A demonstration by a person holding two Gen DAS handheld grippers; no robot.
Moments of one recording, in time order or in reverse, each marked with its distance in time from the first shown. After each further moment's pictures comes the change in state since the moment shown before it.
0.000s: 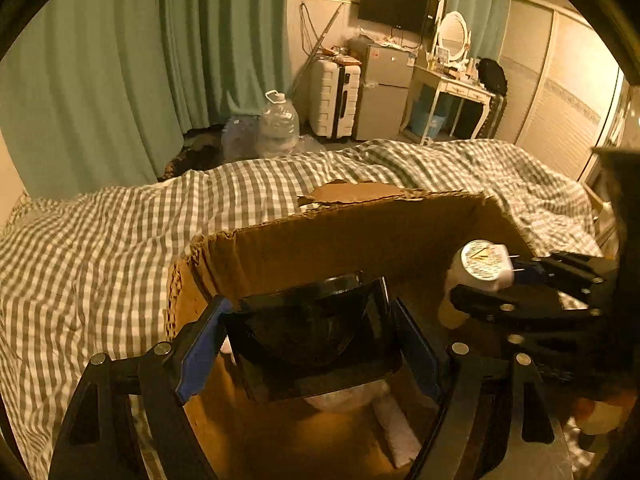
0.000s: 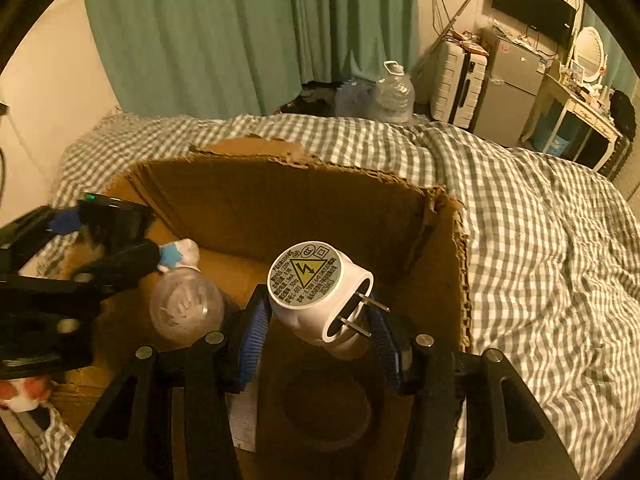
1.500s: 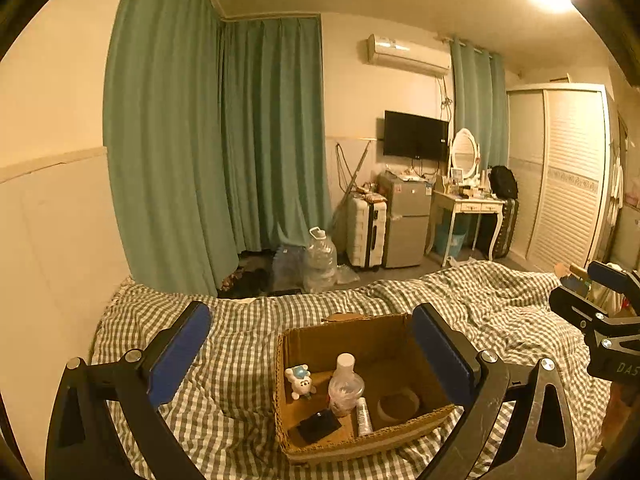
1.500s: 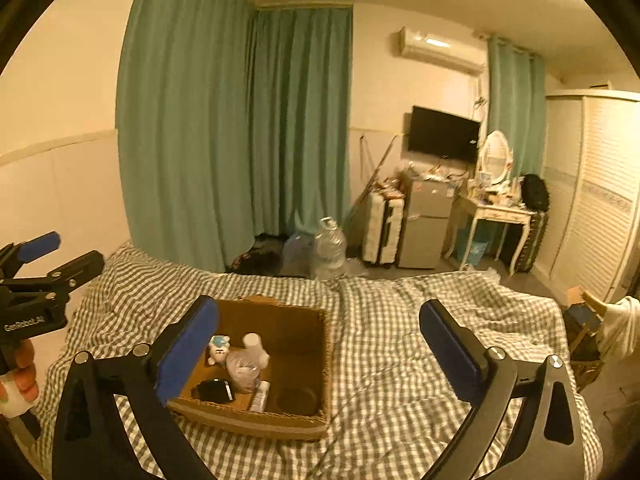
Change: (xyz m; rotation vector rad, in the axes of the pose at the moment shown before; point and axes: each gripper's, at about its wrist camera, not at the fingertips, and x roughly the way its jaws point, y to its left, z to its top) left arm -0.318 -0.040 -0.043 -0.041 -0.496 0.158; right arm -0.340 0.065 -0.092 0.048 -0.575 -0.250
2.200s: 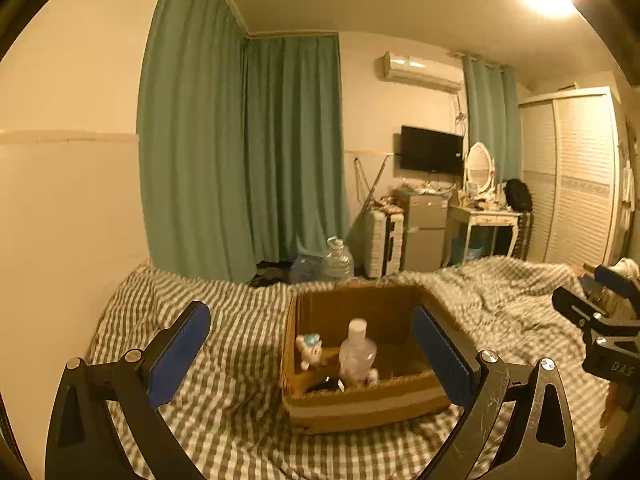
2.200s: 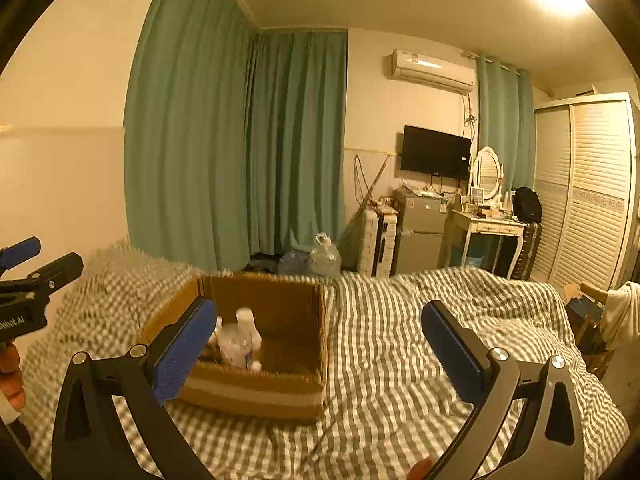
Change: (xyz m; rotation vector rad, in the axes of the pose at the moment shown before) left arm -0.017 -0.009 -0.126 -0.026 -0.081 0.087; right arm -0.002 0.005 -0.106 -0.006 -0.099 -0.012
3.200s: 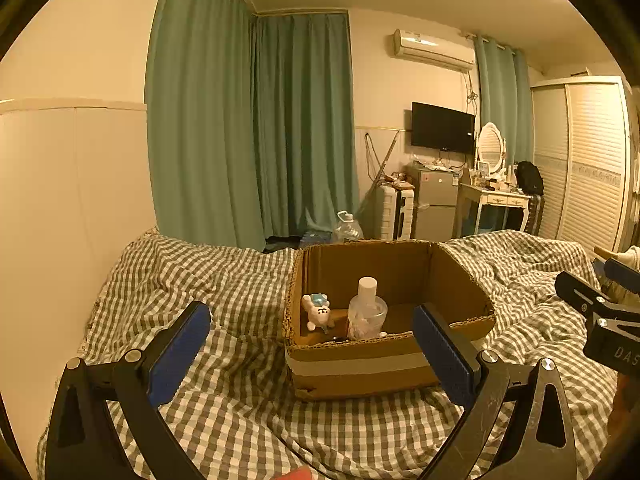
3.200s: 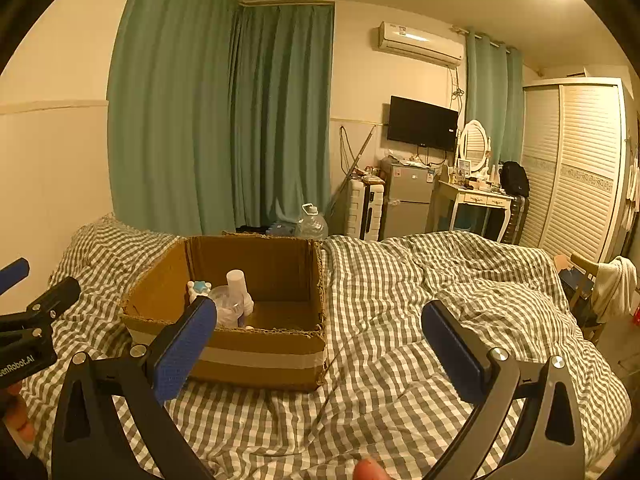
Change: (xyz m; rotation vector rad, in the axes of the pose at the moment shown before) left arm 0.010 -0.002 -0.039 -0.006 0.071 0.034; right arm 0.015 0.010 -0.037 0.028 0.089 -0.052
